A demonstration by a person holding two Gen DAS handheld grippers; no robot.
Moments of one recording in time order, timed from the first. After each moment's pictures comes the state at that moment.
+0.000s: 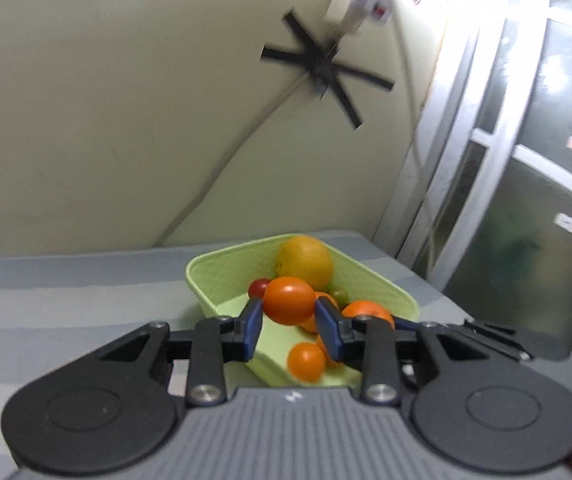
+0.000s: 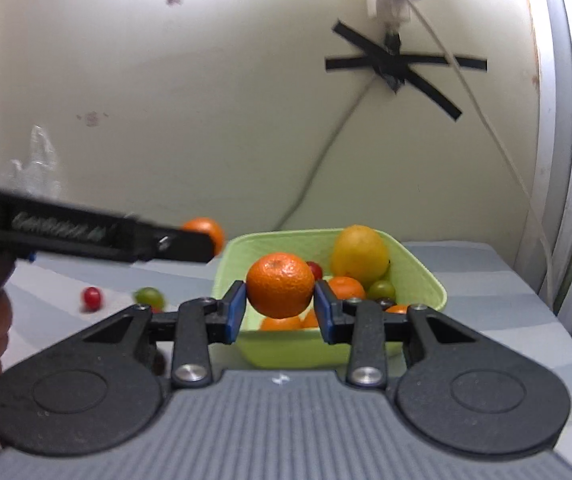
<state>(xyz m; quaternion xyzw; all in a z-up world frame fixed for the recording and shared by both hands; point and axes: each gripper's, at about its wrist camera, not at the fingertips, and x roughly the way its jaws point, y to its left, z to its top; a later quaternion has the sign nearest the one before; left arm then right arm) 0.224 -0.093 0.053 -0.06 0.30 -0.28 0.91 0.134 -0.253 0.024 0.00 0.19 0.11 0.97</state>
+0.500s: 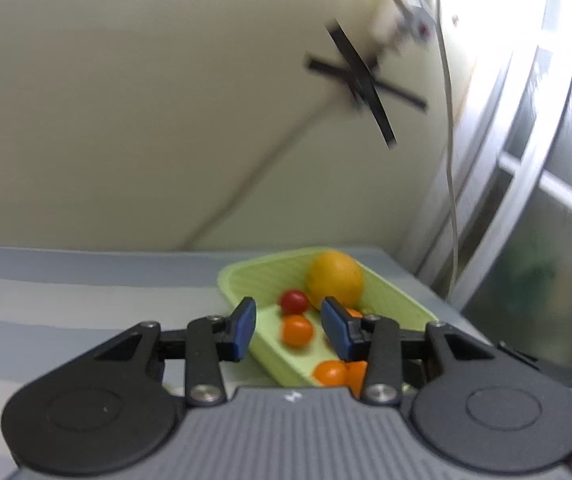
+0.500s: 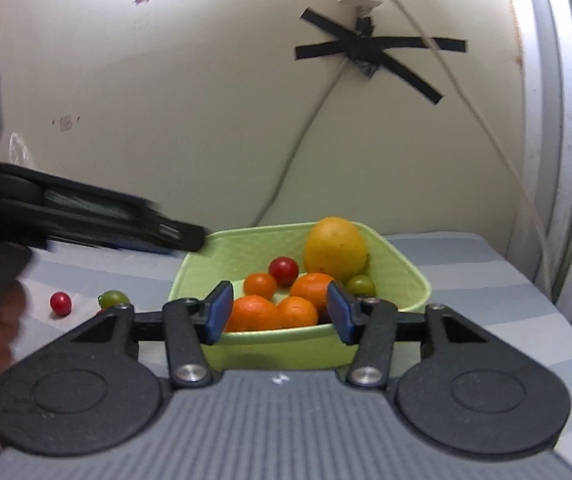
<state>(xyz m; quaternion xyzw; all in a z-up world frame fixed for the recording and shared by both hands) 0.219 -0.058 0.059 -0.10 0.28 -0.24 0.93 0.135 -0.267 0.021 0.02 0.18 0.09 0.98</state>
